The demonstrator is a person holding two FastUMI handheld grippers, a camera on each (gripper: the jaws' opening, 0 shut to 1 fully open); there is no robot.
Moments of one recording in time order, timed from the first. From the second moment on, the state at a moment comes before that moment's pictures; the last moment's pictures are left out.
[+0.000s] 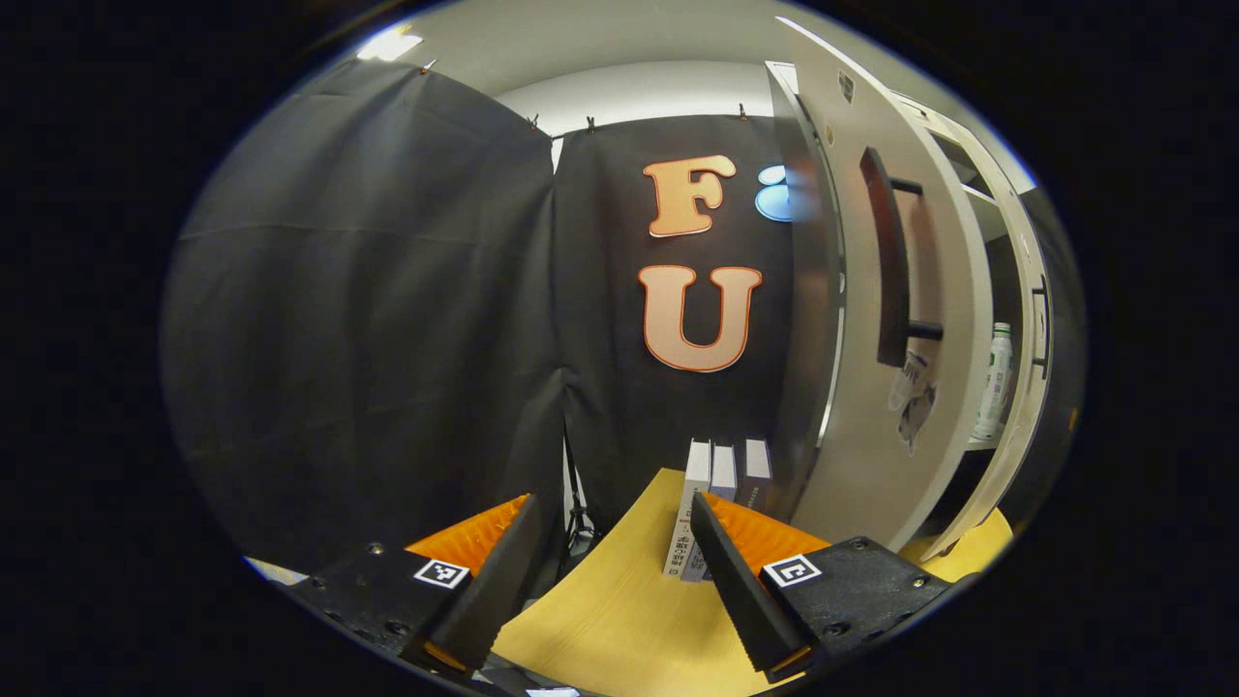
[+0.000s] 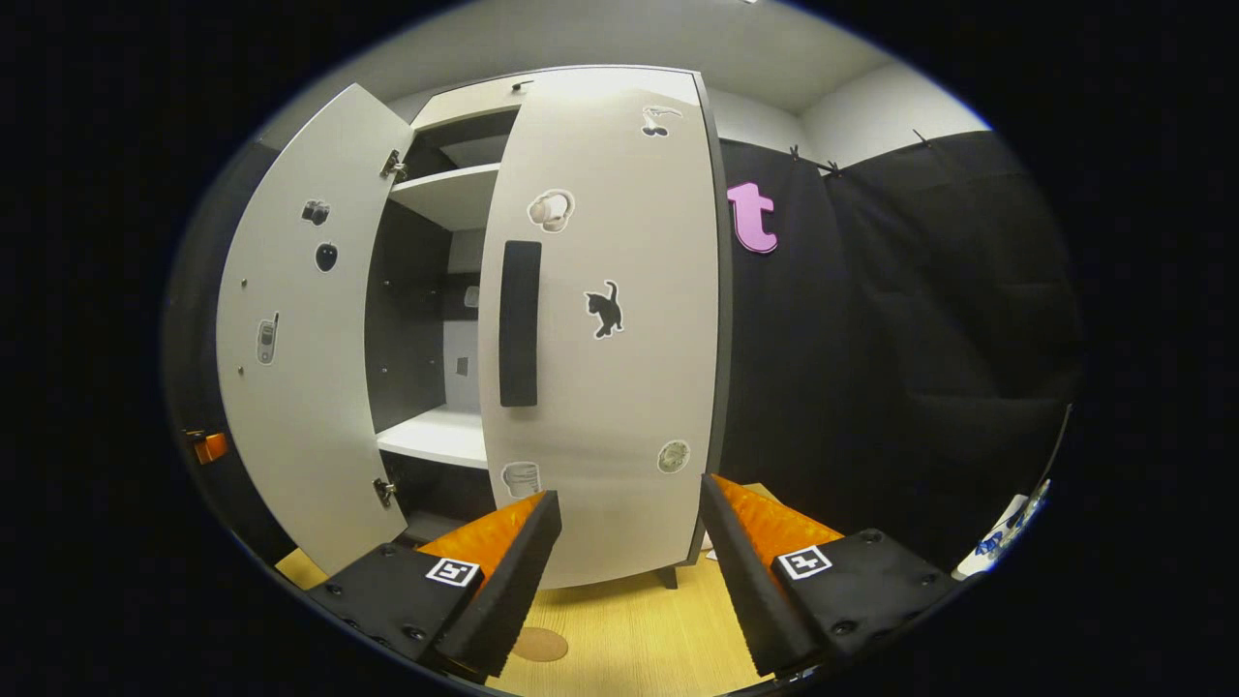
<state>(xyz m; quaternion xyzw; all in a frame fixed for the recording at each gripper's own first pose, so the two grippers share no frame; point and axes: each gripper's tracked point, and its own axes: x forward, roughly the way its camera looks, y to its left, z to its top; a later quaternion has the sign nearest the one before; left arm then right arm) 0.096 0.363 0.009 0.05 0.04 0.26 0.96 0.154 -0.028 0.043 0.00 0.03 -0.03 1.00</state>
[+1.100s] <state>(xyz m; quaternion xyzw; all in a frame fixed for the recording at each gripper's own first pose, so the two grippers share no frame) 0.149 0.300 -0.045 0.05 0.08 0.18 0.98 0.151 -0.043 0.086 -0.02 0.00 -0.06 1.00</state>
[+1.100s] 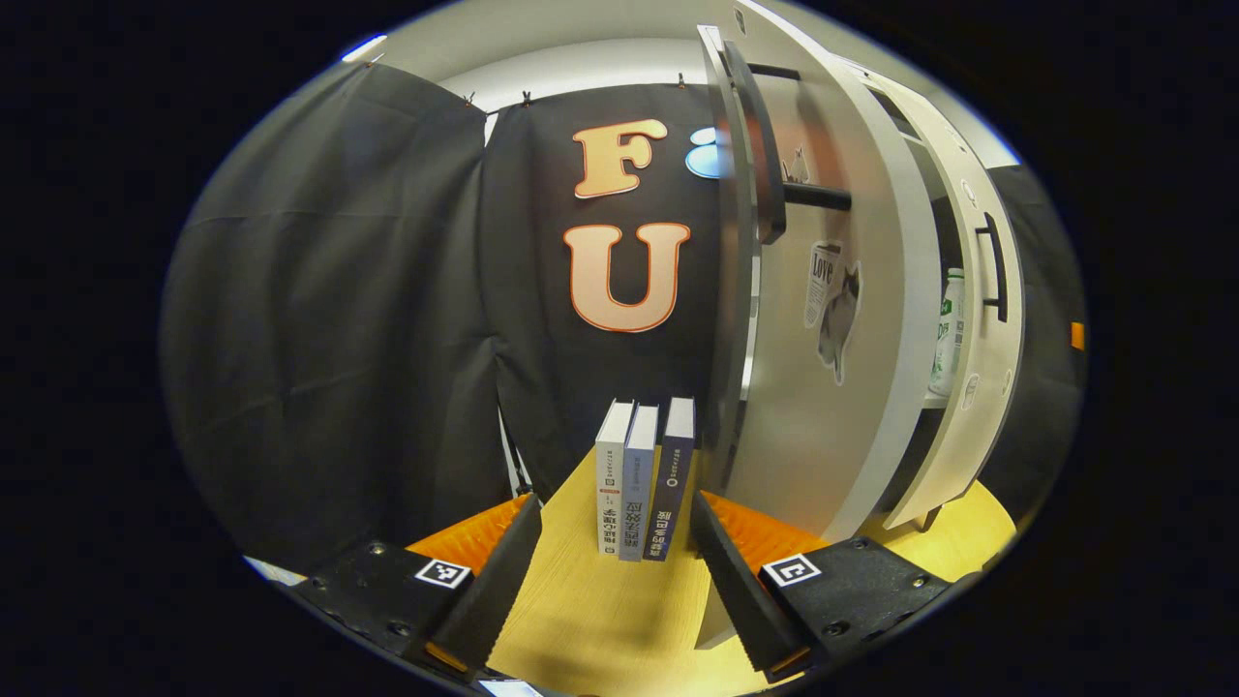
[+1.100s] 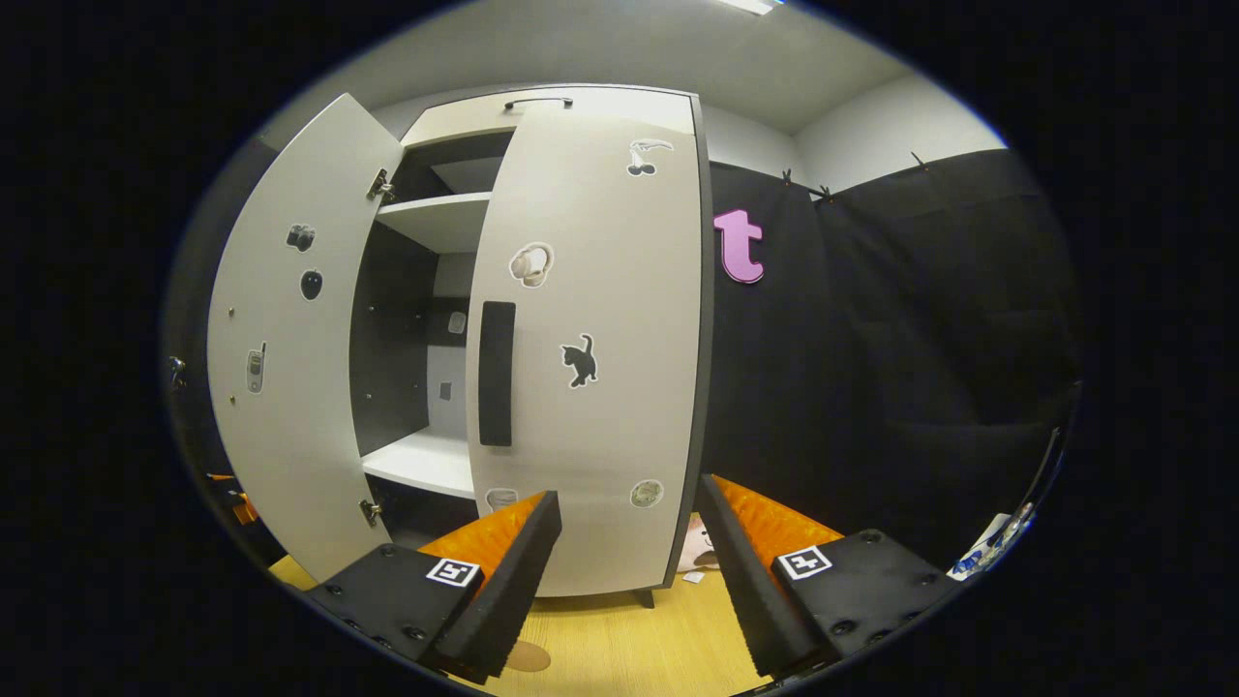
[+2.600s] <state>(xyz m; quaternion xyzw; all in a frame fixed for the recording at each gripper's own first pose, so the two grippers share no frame) 0.233 0.159 -0.083 0.02 0.11 0.10 0.99 0.194 -0.096 0.082 -0.05 0.00 -0.01 1.00</state>
